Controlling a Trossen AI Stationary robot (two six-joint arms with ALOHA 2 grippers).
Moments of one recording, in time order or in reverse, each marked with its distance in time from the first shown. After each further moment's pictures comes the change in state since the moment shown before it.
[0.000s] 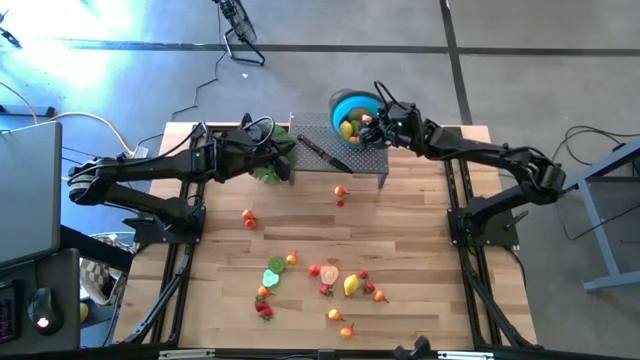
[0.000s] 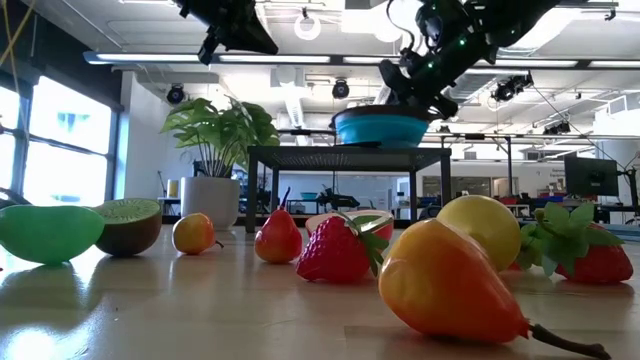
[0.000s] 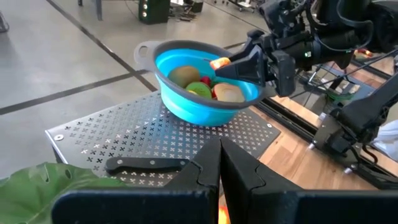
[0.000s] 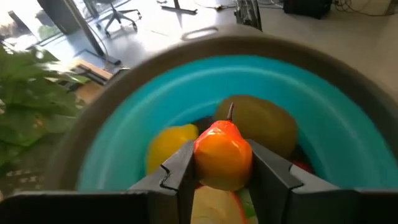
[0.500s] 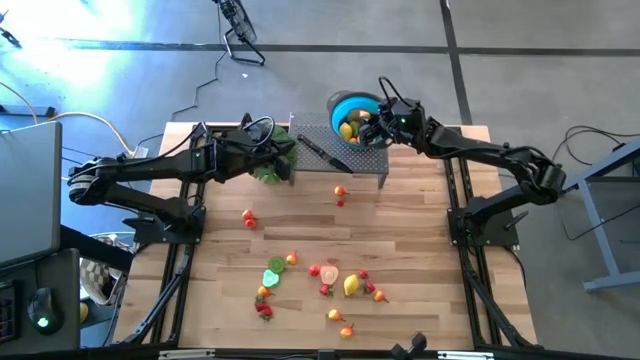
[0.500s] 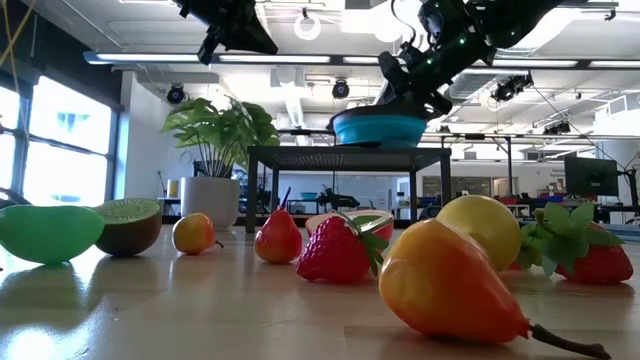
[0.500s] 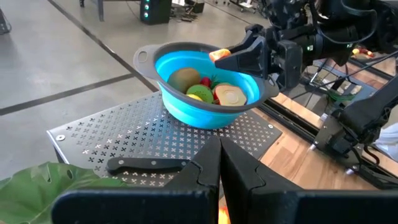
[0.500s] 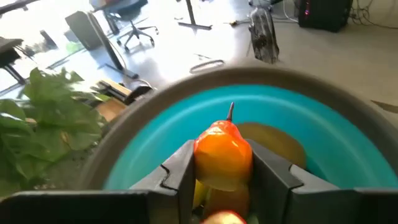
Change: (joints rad) left arm 0.000 0.000 0.000 0.000 -0.006 0.000; right arm -0.019 0.000 0.000 0.089 -0.068 -0.014
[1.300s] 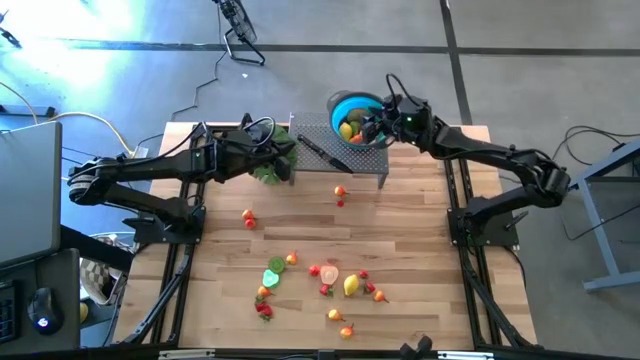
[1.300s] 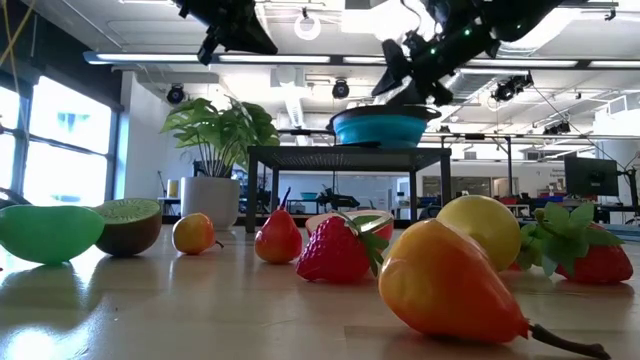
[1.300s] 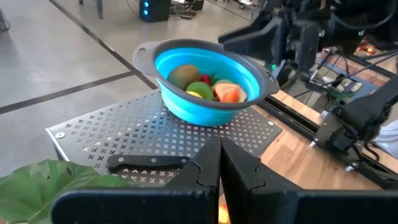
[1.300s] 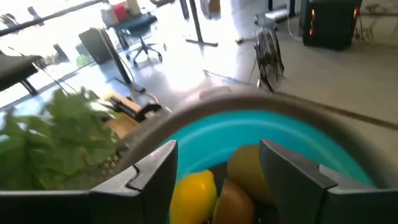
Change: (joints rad) left arm -0.001 0.000 0.000 -0.009 0.009 -0.001; right arm 0.000 -0.052 0.000 0.028 -0.012 -0.024
